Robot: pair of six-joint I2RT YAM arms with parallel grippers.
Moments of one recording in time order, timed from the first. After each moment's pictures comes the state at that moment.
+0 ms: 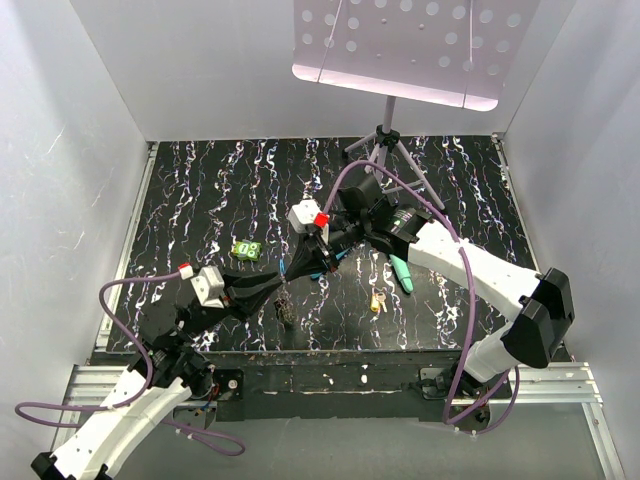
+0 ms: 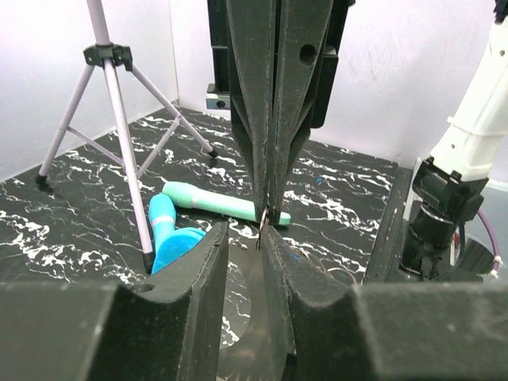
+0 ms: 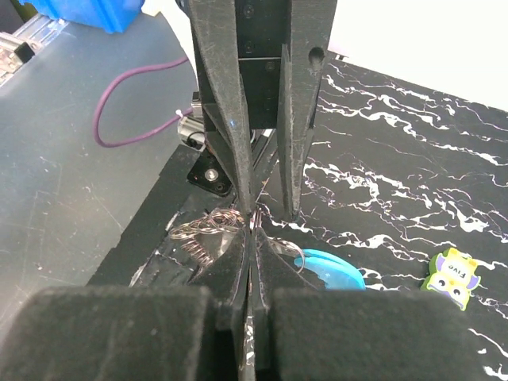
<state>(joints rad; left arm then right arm) -0.64 0.22 0.33 0.17 0.40 -0.13 0.90 1.49 1.37 -0.36 -1.11 -0.46</state>
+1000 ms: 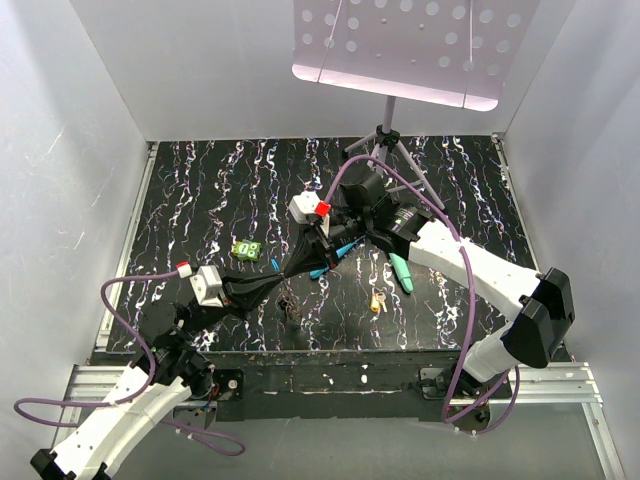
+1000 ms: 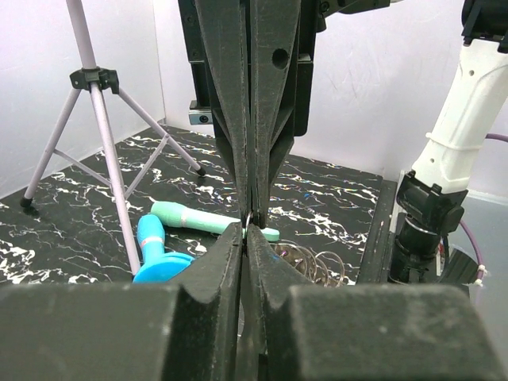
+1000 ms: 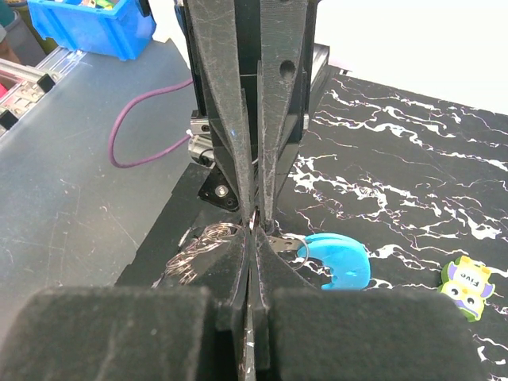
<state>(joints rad) -0.64 0.24 0.32 0.27 0.43 -0.17 0.89 1.49 1.37 -0.27 -1.14 -0.31</state>
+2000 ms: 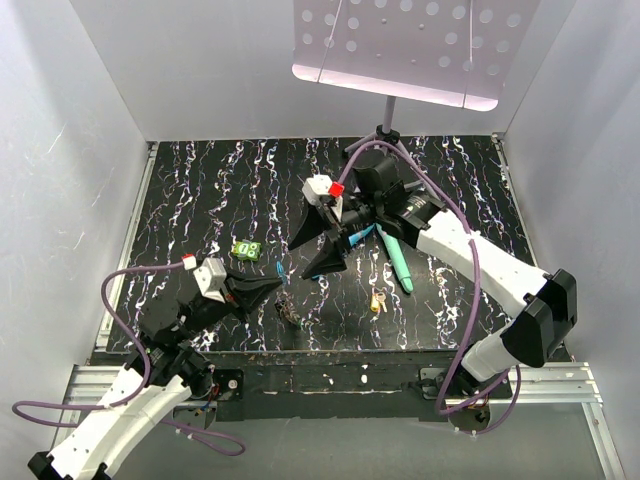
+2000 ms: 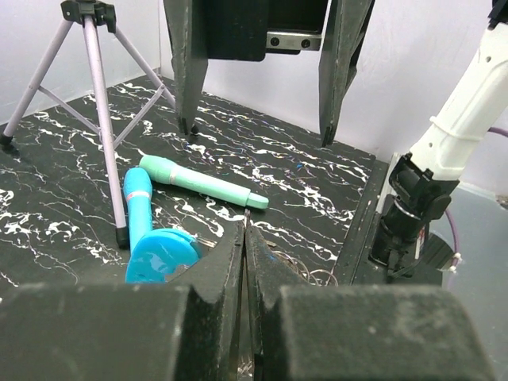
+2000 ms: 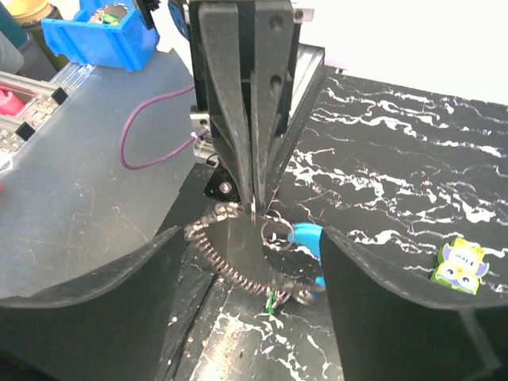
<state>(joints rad) -0.64 0.24 0.36 0.10 0.40 -0.22 0.81 1.49 1.42 -0.35 -1.22 -0.32</state>
